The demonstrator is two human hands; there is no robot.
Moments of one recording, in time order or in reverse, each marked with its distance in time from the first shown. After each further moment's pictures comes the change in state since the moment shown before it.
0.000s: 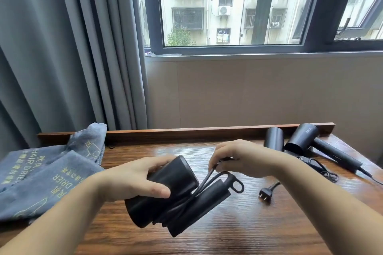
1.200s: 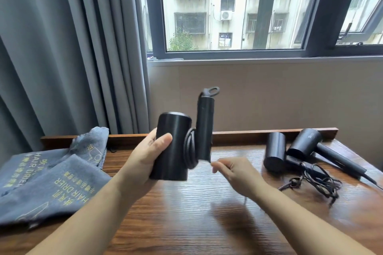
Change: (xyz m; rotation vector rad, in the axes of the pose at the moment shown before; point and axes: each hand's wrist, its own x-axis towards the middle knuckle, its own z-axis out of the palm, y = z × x) left_hand 0.036 0.010 0.021 -0.718 0.429 0.340; right_hand 0.011 0.038 0.066 0.072 0.412 0.321
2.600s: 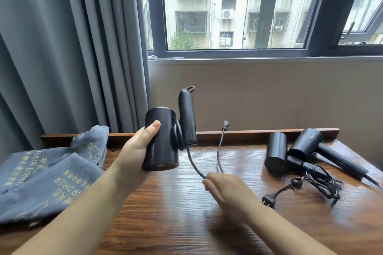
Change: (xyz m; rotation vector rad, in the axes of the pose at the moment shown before) left_hand 0.010 0.010 -0.010 -0.094 0.256 -0.077; right_hand -0.026 -0.010 0.034 -0.177 -0.021 -0.265
